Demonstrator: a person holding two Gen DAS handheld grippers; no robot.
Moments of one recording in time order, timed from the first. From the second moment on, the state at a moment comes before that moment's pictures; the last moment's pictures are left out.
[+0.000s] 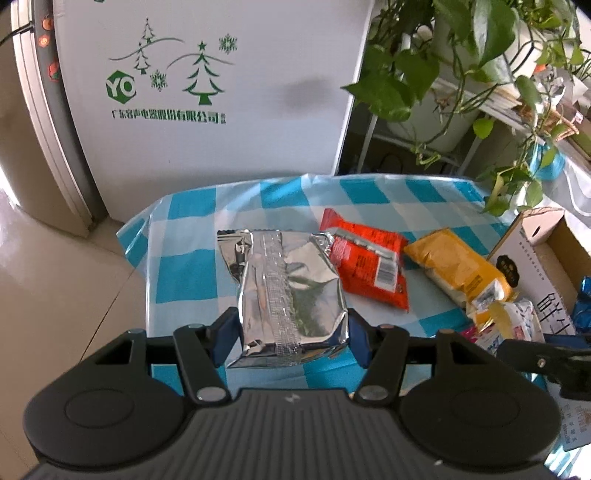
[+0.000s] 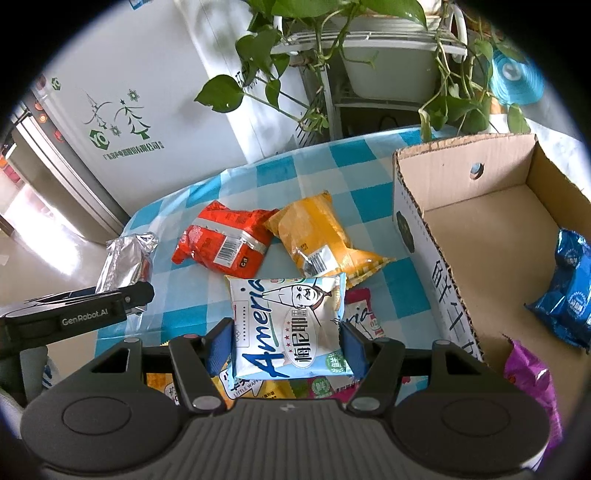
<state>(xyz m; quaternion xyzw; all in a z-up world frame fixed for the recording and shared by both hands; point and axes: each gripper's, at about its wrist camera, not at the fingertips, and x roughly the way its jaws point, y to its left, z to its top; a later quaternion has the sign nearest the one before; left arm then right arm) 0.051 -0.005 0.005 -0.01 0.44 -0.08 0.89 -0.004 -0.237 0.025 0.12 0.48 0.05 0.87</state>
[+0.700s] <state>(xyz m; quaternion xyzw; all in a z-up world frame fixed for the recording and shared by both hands) 0.023 -0.034 0.024 -0.03 0.41 -0.11 0.90 -0.013 -0.243 0.050 0.11 0.44 0.05 0.89</state>
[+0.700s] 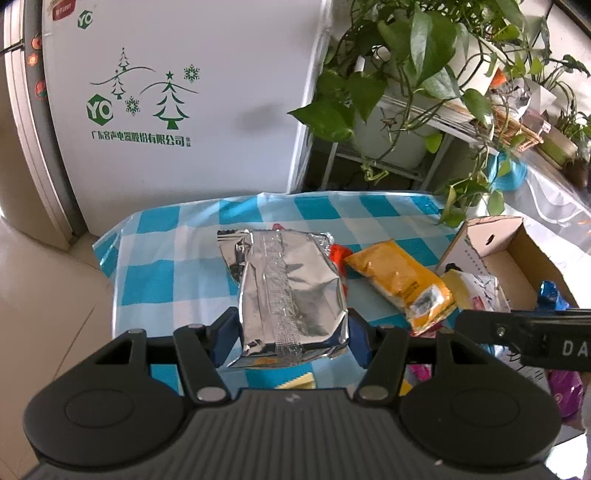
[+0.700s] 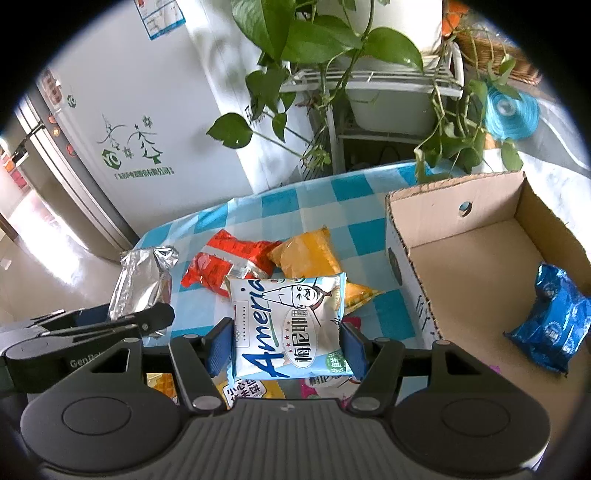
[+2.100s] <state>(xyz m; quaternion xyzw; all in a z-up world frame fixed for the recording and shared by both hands) -0.003 -0.089 0.034 -0.03 0.39 -0.18 0.90 -0.033 -0.333 0.077 0.15 0.39 -0.03 0.91</state>
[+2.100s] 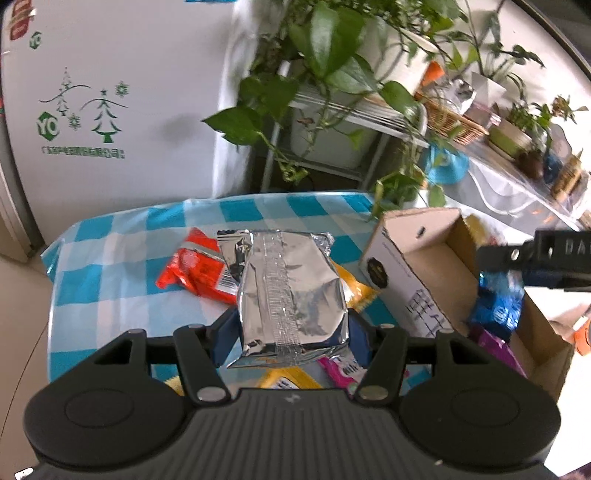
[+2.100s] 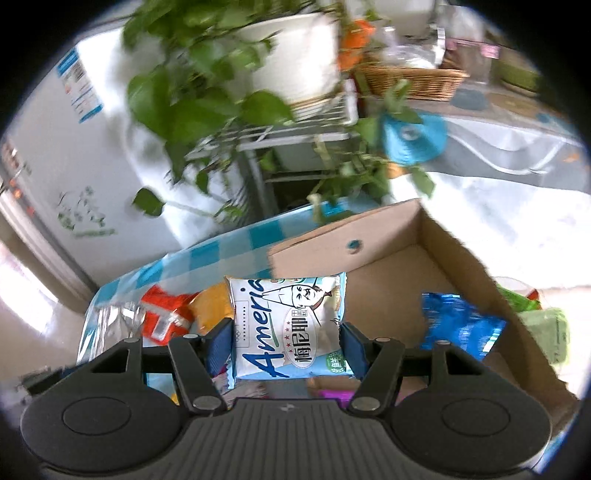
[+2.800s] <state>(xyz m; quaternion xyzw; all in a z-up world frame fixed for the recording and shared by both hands) -0.008 -0.171 0.054 -0.07 0.39 -0.23 0.89 -0.072 -0.426 0.077 0.28 0.37 -0.13 0.88</state>
